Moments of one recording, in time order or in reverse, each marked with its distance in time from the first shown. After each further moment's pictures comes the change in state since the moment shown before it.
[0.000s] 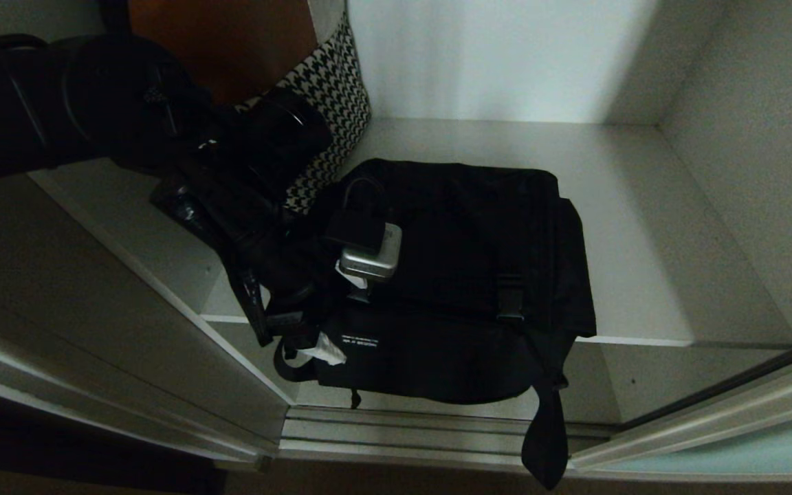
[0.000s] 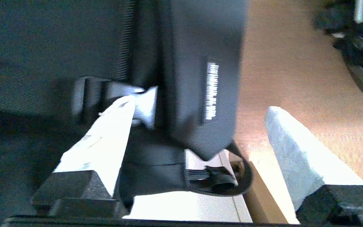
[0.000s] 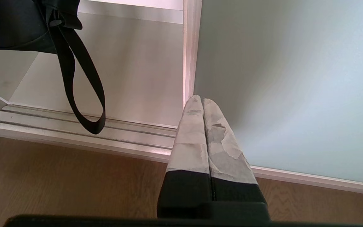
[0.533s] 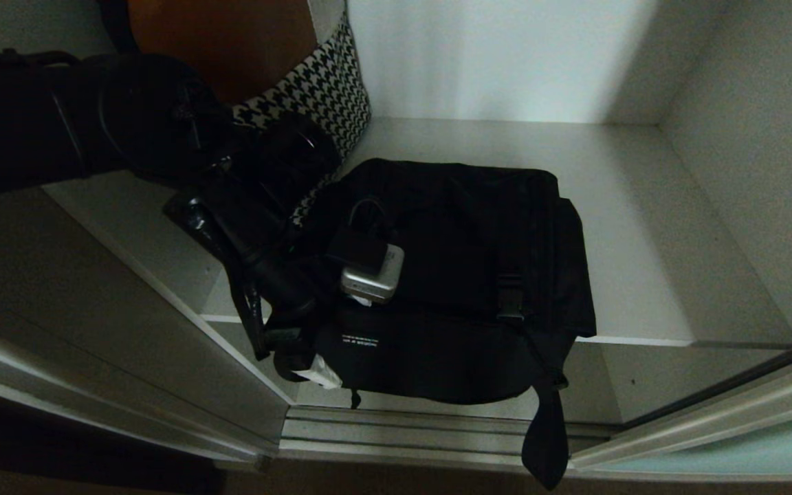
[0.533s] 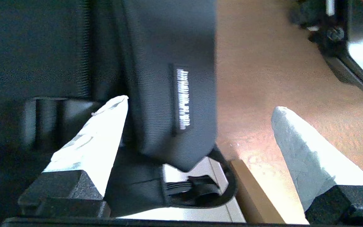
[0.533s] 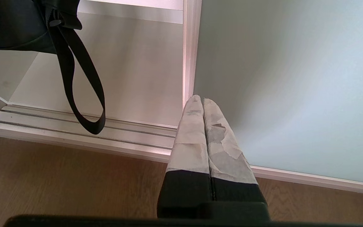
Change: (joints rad) left arm -0.001 0.030 0.000 0.061 -0.037 0.052; right arm 0.000 0.000 0.000 0.000 0.000 0.000
